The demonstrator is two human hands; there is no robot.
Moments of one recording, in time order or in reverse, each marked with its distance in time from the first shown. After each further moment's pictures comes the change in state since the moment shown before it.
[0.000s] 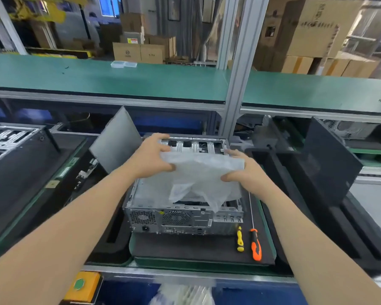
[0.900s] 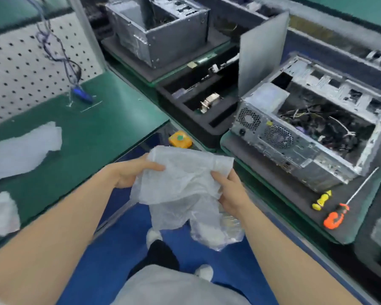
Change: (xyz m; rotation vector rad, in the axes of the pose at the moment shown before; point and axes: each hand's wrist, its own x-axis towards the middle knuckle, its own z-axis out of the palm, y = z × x) left_hand -0.447 -0.085 0.075 -1.182 0.032 -1.051; right_hand -0.193 0.116 0.263 0.679 -0.706 0.445
